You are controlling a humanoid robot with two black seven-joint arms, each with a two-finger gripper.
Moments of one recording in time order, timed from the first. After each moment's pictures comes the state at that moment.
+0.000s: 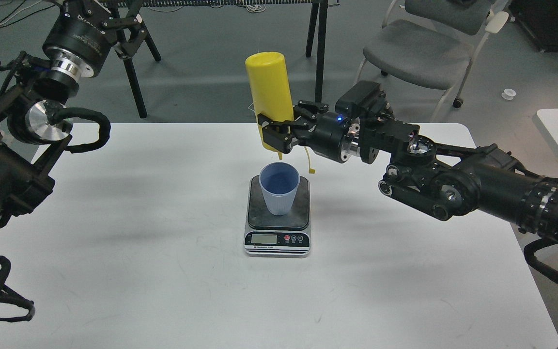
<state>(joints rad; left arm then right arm) -0.87 0.42 -0.92 -0.85 0.10 -0.28 -0.29 1.13 -0.28 0.10 0.95 -1.38 -0.19 0.32</state>
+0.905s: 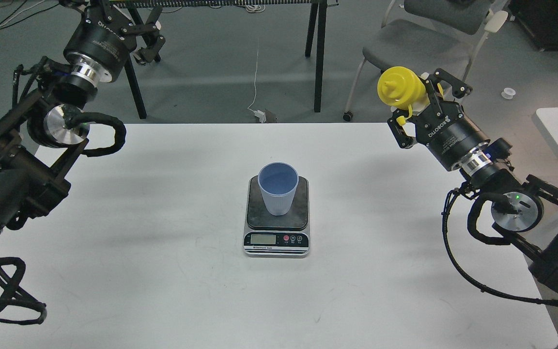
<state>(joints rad) -0.87 0.36 -0.91 -0.85 0.10 -0.28 -0.28 0.57 -0.53 0.65 1.18 0.20 0.39 0.34</state>
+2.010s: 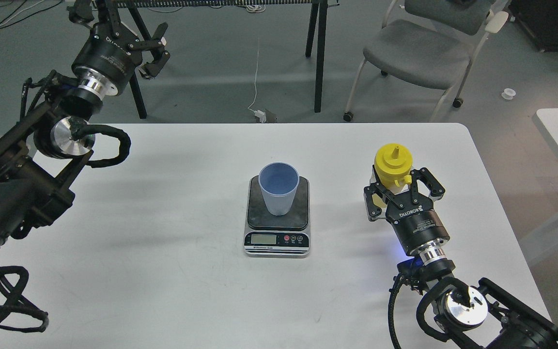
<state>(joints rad) -0.83 0.35 -0.90 -0.85 0.11 -0.28 -0.28 0.11 -0.24 0.86 1.26 0.33 0.49 0.33</state>
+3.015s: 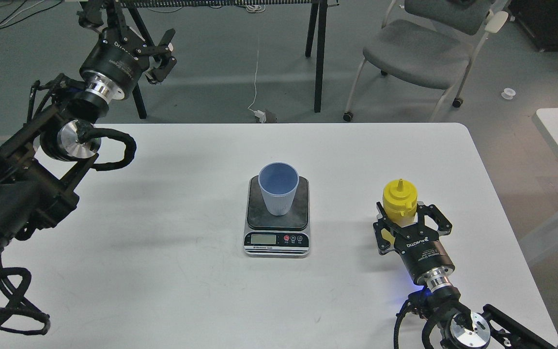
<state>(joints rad) -0.84 0.34 -0.88 -0.85 0.11 -0.27 -0.28 0.08 -0.21 0.85 1.10 0.34 0.49 0.33</state>
